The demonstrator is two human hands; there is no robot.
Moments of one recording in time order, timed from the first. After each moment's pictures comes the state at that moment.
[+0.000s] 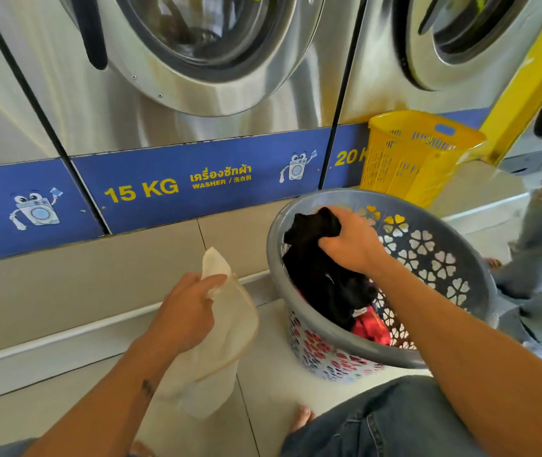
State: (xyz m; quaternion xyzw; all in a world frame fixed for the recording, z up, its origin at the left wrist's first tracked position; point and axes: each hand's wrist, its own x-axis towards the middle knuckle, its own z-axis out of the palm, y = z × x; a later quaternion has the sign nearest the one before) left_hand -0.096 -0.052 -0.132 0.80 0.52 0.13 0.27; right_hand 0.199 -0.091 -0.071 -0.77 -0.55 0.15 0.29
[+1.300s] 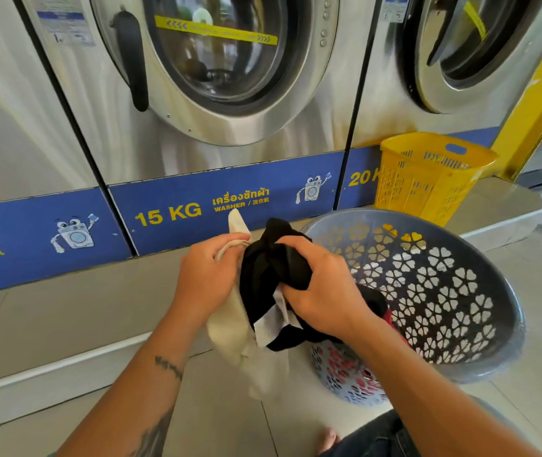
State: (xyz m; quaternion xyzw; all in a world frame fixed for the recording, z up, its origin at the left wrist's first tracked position) left_hand -0.086 -0.036 -0.049 0.71 0.46 0.42 0.33; right_hand 0.081 -0.131 -0.050 -0.65 -0.64 0.13 0.40
